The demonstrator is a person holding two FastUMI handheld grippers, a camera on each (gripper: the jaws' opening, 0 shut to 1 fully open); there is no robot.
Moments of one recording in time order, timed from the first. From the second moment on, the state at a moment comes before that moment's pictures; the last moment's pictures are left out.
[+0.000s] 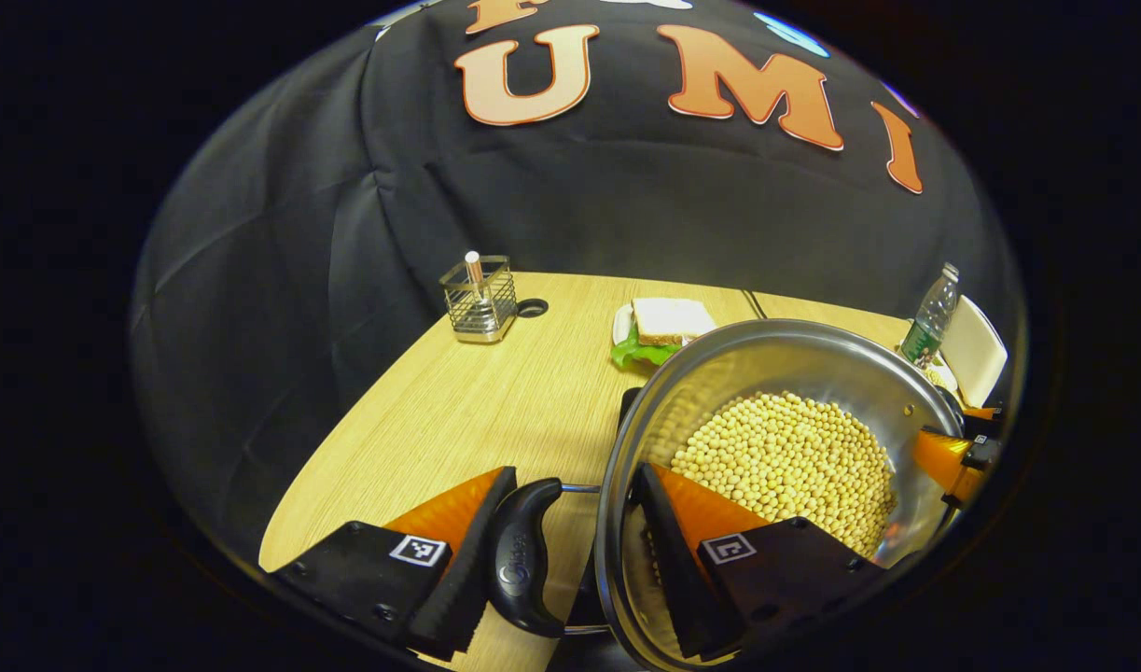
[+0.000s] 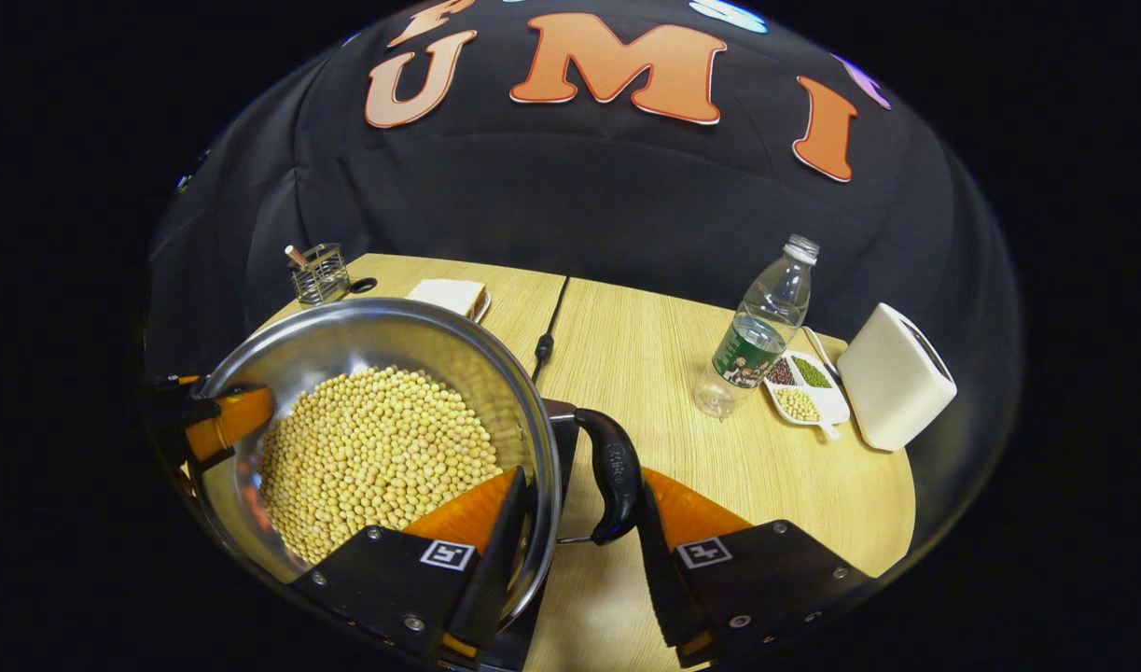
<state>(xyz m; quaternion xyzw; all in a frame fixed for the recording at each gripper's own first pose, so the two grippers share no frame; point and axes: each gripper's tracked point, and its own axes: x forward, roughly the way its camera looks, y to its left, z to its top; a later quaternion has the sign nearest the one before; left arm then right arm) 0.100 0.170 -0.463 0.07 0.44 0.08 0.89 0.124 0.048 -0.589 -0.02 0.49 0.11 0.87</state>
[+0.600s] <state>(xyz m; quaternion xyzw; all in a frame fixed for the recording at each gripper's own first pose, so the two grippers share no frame) 0.115 0.142 -0.341 0.09 0.30 0.09 0.95 0.155 -0.025 -0.440 0.01 0.32 0.12 0.94</state>
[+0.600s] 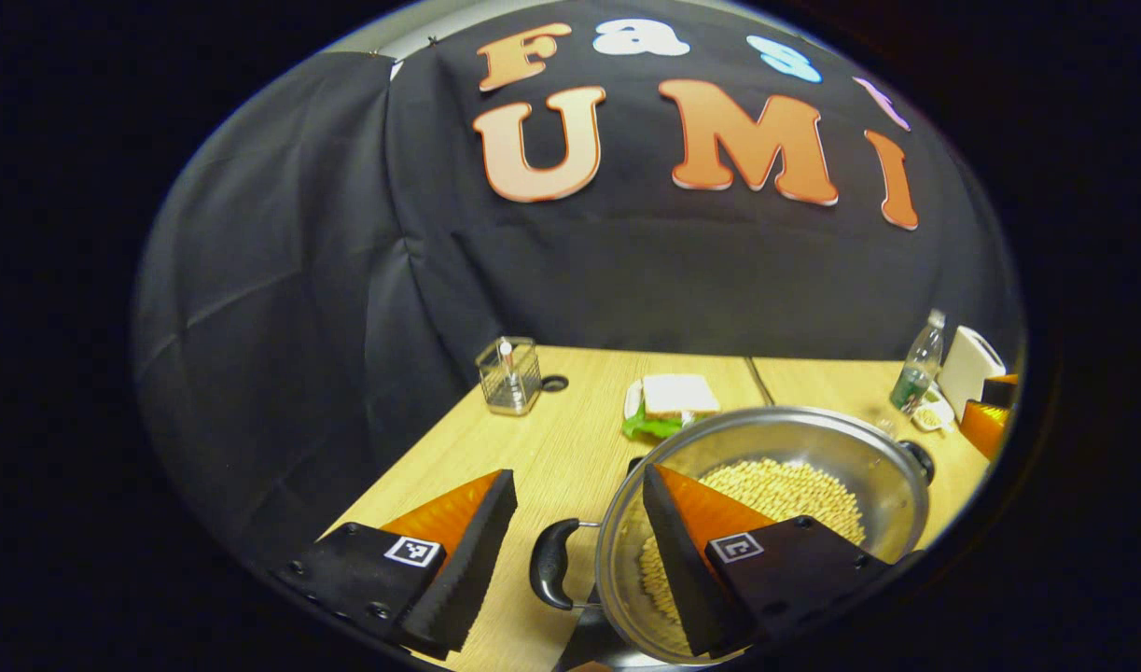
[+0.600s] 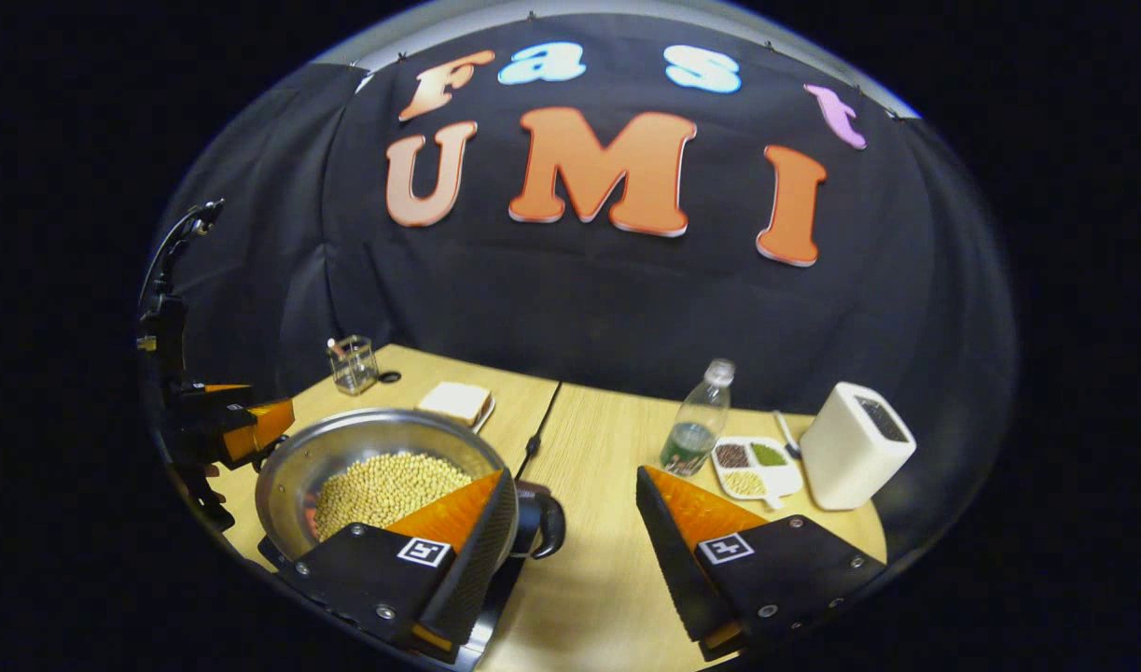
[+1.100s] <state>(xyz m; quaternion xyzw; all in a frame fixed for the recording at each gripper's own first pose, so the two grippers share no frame) 0.082 0.046 -0.126 0.08 0.10 0.04 0.99 0.120 -0.173 -0.247 -0.01 0.14 0.07 0.99</state>
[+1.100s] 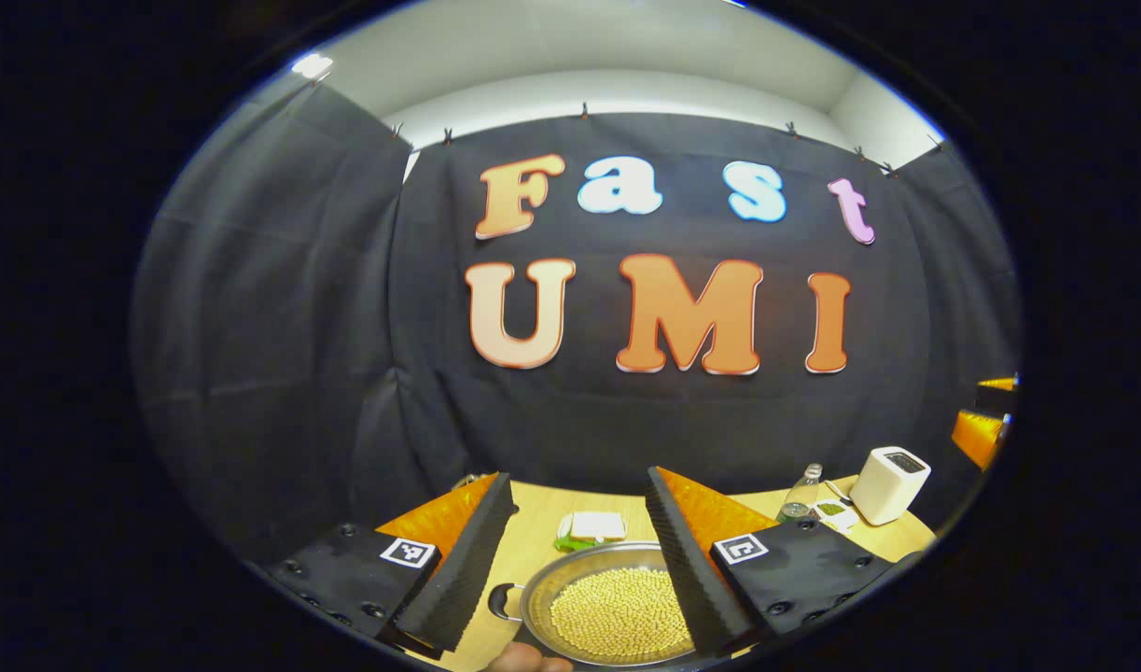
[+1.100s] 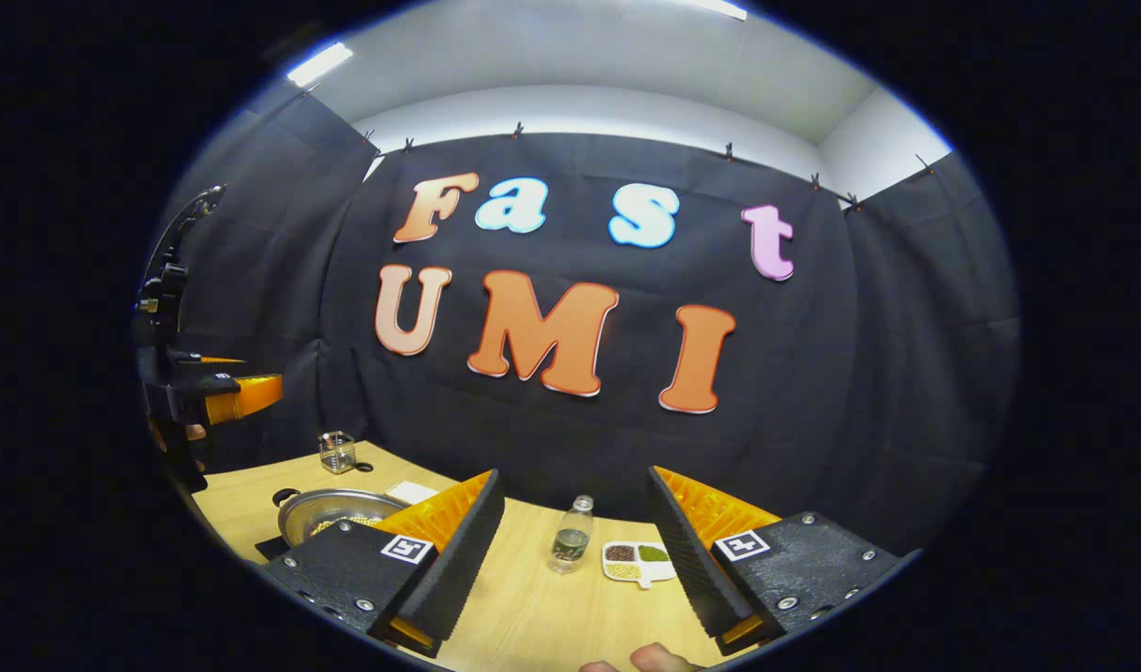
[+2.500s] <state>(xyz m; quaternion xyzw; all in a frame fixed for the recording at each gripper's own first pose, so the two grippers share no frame) -0.055 0.007 0.105 0.04 -0.14 0.02 0.99 0.047 -0.347 -0.077 -0.03 -0.01 -0.01 1.00</state>
